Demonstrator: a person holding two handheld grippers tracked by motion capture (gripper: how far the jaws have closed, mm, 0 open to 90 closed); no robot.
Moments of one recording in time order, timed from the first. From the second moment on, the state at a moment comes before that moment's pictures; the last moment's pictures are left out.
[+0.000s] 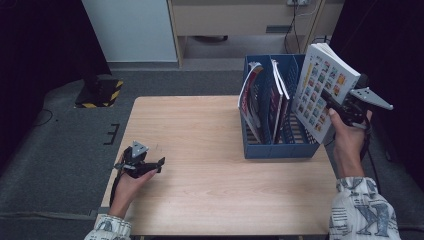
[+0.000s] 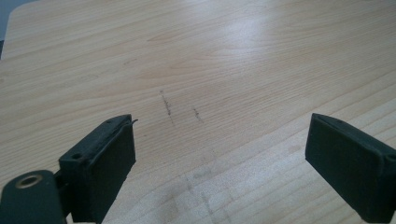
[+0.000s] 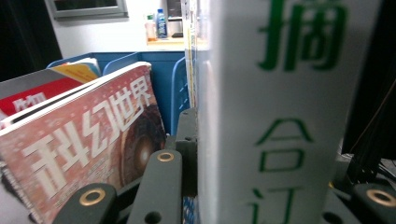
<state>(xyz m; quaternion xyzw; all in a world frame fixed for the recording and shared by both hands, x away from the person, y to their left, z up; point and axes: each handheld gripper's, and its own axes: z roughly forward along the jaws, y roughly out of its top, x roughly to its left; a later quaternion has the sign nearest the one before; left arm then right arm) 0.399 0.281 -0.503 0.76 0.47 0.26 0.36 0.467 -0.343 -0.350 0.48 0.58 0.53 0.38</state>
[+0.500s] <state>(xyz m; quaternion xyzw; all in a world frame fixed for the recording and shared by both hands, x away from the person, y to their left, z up) 0.399 0.280 -0.504 0.76 0.47 0.26 0.36 0.485 -0.340 -0.360 0.49 0.58 0.53 0.38</state>
